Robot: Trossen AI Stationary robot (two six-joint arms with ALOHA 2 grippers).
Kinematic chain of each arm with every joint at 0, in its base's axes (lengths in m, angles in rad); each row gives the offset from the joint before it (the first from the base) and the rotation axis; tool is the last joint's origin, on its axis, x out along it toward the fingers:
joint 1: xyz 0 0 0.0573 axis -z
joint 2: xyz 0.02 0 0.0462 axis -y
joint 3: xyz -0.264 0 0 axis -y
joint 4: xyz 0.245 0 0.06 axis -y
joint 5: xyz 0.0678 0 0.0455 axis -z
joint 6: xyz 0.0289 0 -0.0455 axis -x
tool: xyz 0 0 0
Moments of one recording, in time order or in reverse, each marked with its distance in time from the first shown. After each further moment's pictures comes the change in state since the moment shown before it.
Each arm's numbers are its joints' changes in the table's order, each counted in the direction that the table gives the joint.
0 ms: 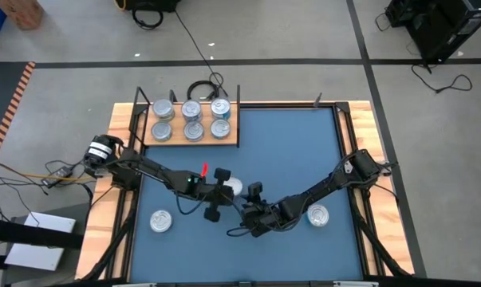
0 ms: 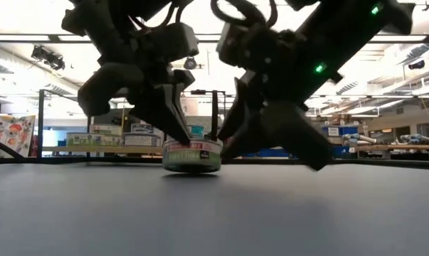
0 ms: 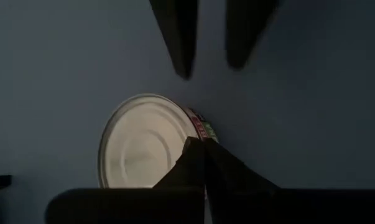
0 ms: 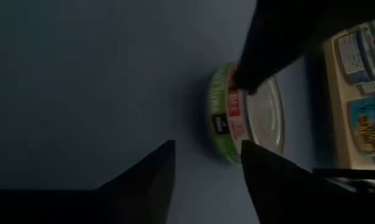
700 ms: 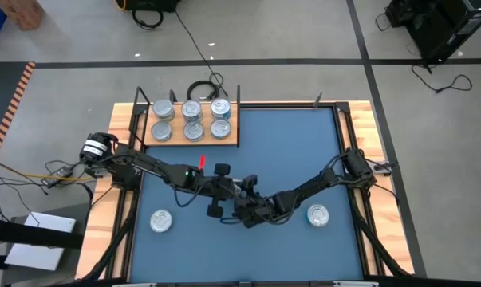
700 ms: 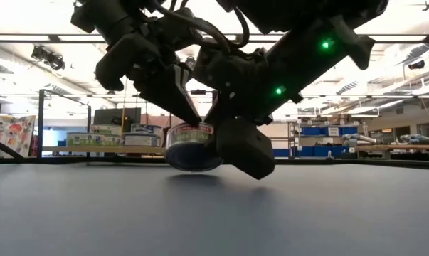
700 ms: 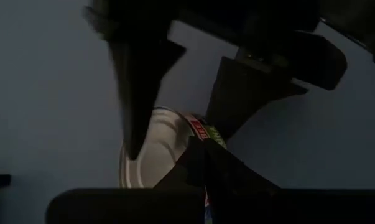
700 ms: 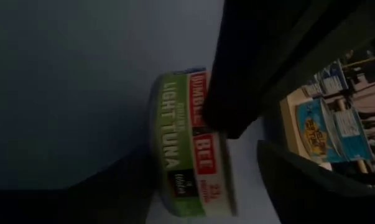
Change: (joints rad) left arm -0.047 0.057 0.001 0.031 0.071 0.081; right arm 0.068 -0.065 0.000 0.224 0.145 0.134
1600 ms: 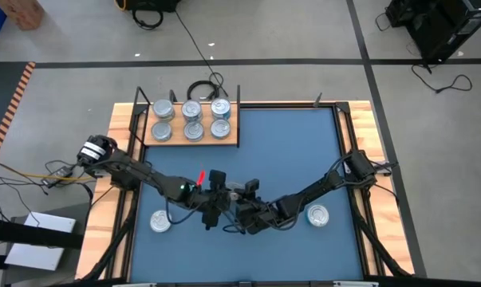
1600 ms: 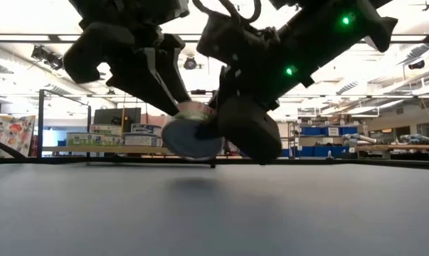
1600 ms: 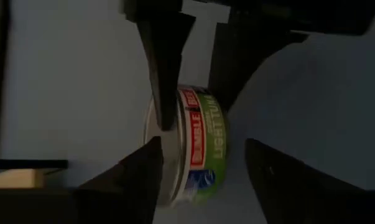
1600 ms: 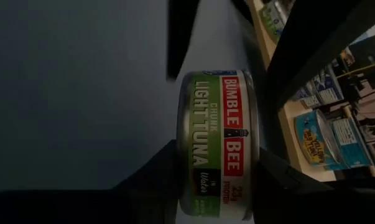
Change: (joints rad) left arm 0.152 -0.001 0.077 -0.183 -0.262 0.003; right arm -0.043 0.026 0.000 0.011 0.015 -0.034
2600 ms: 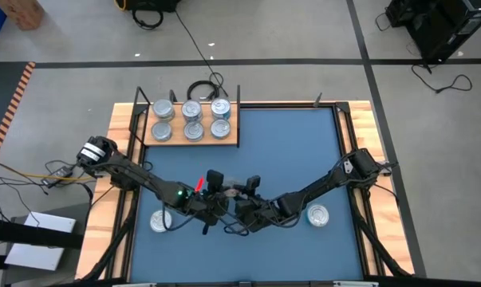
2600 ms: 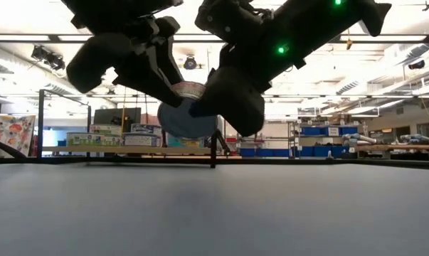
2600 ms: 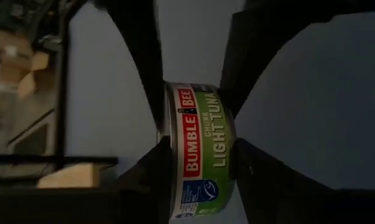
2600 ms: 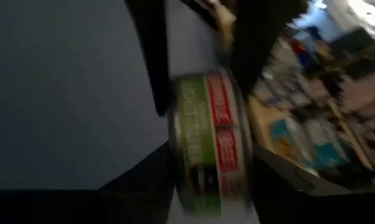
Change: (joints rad) left arm 0.054 -0.006 0.001 -0.019 -0.213 -0.065; right arm -0.006 0.046 0.002 0.040 0.034 -0.022
